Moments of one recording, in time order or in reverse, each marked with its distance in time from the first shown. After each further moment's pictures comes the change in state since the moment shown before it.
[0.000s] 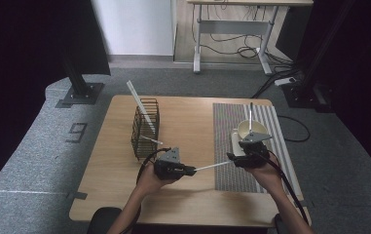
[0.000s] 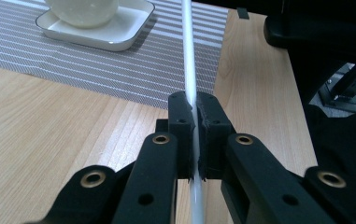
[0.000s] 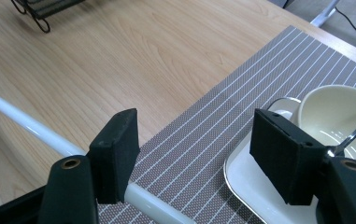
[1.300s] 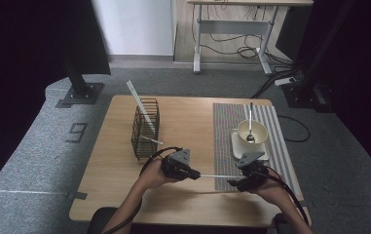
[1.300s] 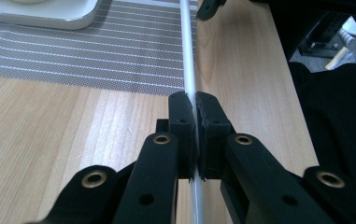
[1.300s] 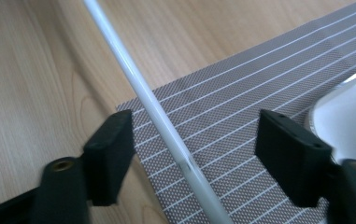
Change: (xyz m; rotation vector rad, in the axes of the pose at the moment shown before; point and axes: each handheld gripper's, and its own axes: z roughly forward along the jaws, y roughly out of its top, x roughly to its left) left arm 0.007 0.019 0.022 0.199 -0.129 0.120; right arm 0.023 -0.045 0.005 0.189 0.207 -0.206
